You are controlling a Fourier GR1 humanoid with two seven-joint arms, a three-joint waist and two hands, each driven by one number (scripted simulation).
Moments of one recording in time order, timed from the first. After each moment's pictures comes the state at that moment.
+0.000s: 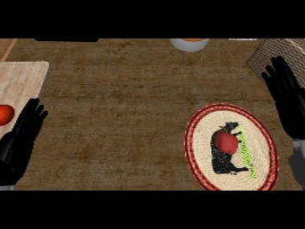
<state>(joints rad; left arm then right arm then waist) 0.08 0.52 -0.19 -1.63 0.43 0.23 -0.10 -0.22 -0.41 0.06 -1.58 -0.36 -0.16 0.10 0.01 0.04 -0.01</state>
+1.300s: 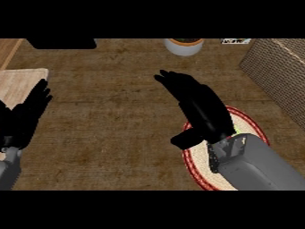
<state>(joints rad) -0.17 0.54 -0.18 -1.39 0.39 0.21 0.14 -0.57 -0.32 0.59 -1.63 0.58 -0.01 0.42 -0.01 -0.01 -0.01</state>
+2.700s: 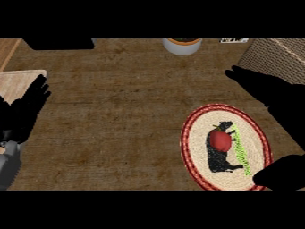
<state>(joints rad) -0.21 0.51 -0.12 -1.35 0.36 0.17 0.15 -0.54 -0.51 0.21 -2.13 0.15 0.68 1.00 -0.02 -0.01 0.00</state>
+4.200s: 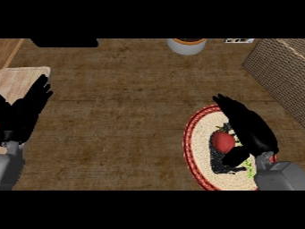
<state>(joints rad) -0.20 0.41 -0.01 -1.38 0.23 0.07 0.19 -0.18 -0.31 0.28 -1.62 0.82 0.27 0.33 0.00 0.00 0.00</state>
